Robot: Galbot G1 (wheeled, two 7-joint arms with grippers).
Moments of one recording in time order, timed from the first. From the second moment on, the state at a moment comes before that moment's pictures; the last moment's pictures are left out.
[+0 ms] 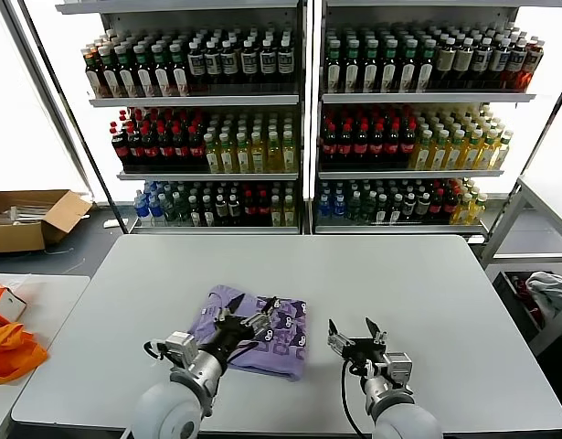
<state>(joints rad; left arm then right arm) 1.24 -1.19 -0.23 -2.08 -0.62 0.43 -0.18 -1.33 1.32 0.26 2.08 0.46 -0.51 0.31</state>
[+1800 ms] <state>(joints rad) 1.38 -1.23 -0.40 -2.10 -0.46 0.44 -0.27 -1.24 1.30 0.09 2.02 0.74 -0.57 0.48</state>
